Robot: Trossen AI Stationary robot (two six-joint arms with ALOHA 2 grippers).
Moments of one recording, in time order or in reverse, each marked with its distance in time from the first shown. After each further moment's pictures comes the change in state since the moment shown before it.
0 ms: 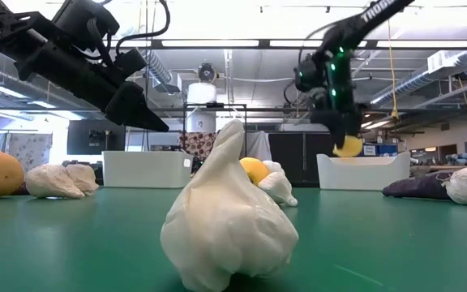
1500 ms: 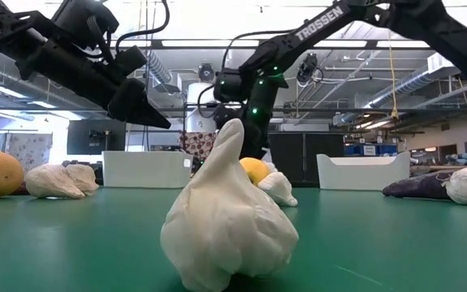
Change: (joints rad) left arm 0.000 0.000 0.000 0.026 0.000 -0.003; right arm 0.401 0.474 0.414 0.226 -0.388 -0.294
